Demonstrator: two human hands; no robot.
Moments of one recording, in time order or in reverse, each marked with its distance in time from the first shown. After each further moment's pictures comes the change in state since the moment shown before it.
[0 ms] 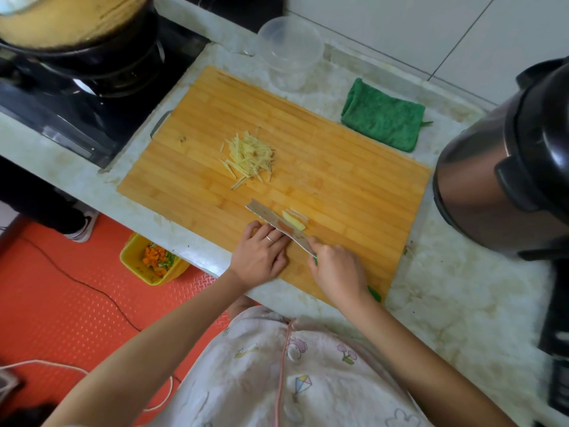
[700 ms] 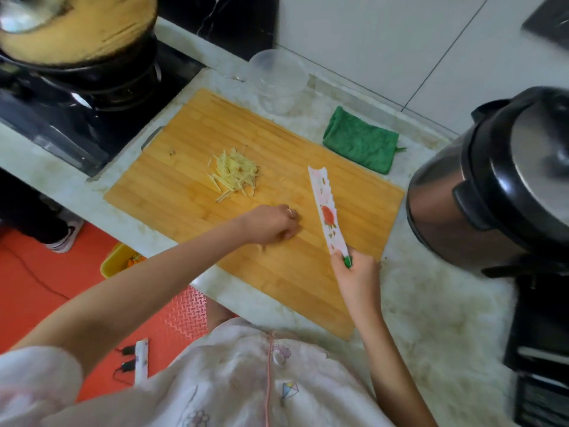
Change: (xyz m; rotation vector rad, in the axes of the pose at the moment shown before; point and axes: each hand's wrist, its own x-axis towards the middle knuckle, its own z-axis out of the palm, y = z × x) left_hand 0.116 -0.020 -0.011 -0.186 -0.709 0.197; right_hand -0.020 0.051 -0.016 0.679 0.362 0.324
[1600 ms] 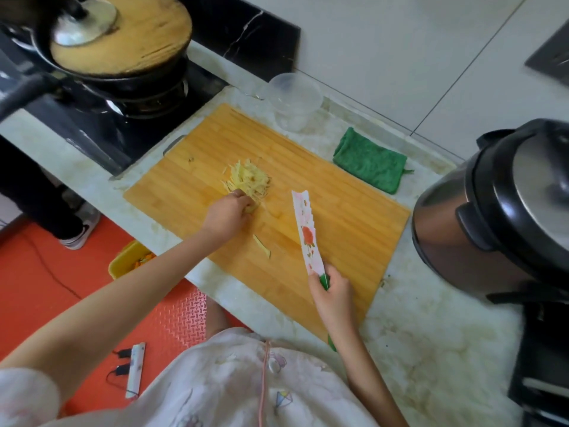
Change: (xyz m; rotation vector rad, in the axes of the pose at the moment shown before) left_hand -0.064 -0.028 0.002 -0.168 0.389 -0.716; right_hand -0.021 0.003 0.028 0.267 -0.231 0.027
